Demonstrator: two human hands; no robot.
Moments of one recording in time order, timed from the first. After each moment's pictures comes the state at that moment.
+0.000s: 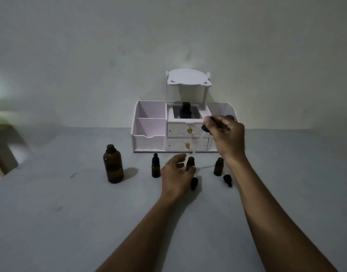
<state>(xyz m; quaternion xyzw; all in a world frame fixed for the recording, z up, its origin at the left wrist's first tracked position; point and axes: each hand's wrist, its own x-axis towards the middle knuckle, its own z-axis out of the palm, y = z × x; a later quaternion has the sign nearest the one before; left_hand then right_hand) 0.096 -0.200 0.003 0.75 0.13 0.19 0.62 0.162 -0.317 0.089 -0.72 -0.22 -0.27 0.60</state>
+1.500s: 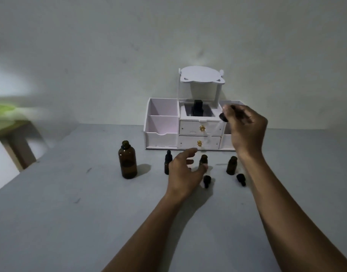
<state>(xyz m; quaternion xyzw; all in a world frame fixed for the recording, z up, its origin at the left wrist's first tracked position) 0.078 -0.180 0.014 0.81 0.06 0.22 0.54 0.157 -0.307 0.101 -0.67 -0.18 -0.33 0.63</state>
